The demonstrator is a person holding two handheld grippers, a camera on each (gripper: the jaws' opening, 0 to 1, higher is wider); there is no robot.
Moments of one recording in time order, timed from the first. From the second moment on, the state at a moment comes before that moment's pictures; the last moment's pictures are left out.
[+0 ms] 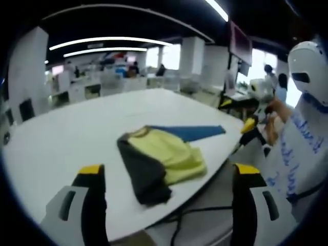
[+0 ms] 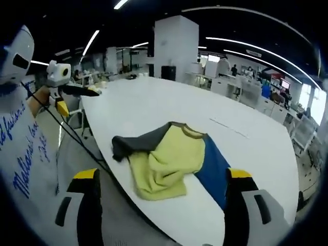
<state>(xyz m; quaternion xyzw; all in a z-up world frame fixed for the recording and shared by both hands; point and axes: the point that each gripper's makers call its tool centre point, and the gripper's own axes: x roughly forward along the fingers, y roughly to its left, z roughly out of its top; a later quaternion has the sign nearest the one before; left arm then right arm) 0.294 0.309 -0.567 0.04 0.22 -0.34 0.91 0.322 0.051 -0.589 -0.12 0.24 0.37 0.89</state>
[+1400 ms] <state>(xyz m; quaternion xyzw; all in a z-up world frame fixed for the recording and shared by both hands) 0.296 0.321 -0.618 0.01 0.29 -0.36 0.89 0.324 0.048 -0.578 -0.12 0.22 0.36 0.90</state>
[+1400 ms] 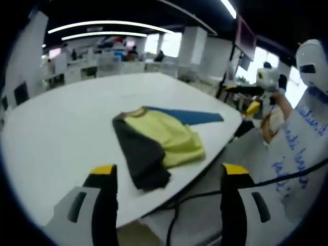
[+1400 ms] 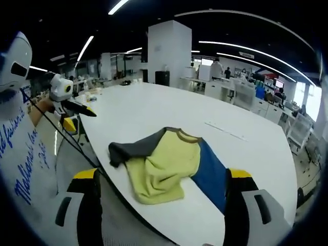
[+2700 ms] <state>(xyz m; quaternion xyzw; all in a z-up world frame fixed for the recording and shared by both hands) 0.308 0.343 -0.706 -0.05 0.37 -0.35 0.86 0.315 0.042 -0.587 -0.11 0.23 0.35 0.90</state>
